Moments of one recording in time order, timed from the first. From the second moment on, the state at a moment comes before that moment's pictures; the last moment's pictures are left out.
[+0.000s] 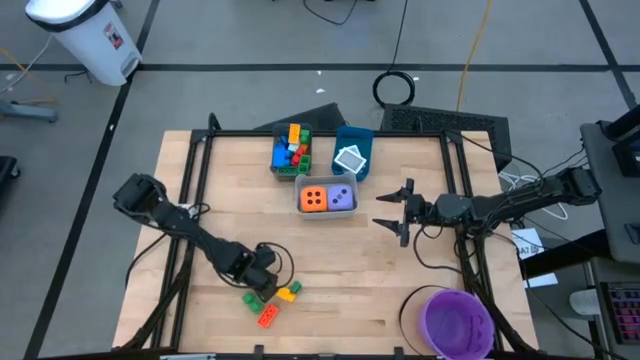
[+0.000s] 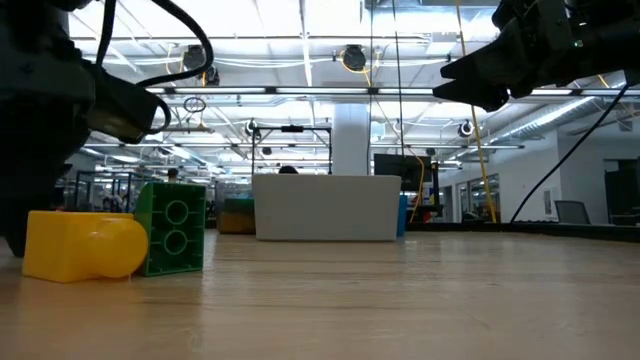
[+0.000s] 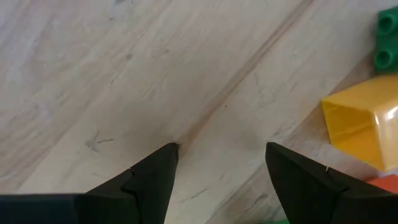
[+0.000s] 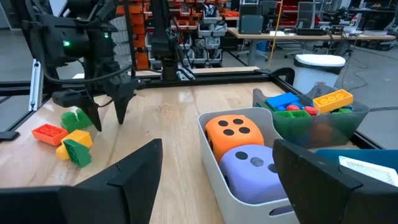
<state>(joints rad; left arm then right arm) -0.54 1.71 0.88 -0.58 -0.04 -1.28 0.15 0.85 0.27 0.47 0.31 0.05</state>
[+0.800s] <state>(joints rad) -0.51 1.61 1.04 -0.72 0.18 -0.42 0.15 0.85 0.27 0.46 0.31 0.09</state>
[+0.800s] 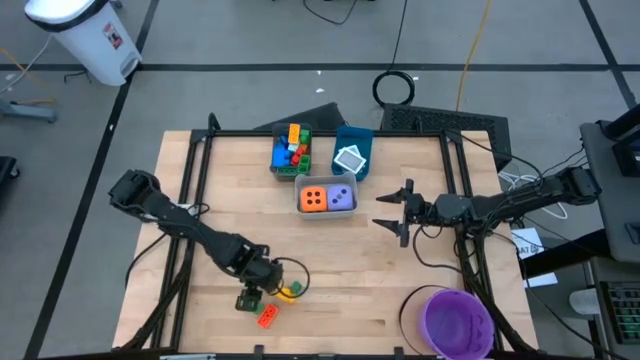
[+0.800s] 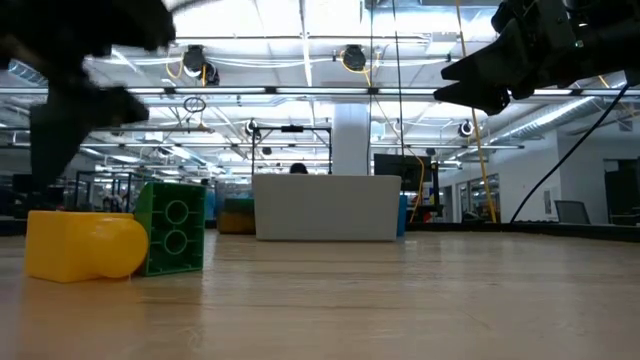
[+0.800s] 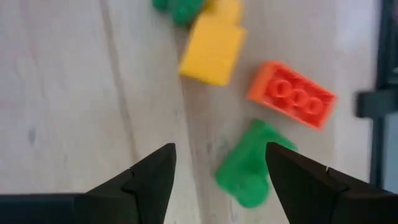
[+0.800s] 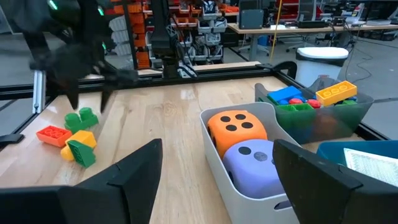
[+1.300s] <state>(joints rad) -0.72 1.62 0.99 -0.73 0.04 -0.47 0.15 0.85 0.27 0.45 0.31 0.09</state>
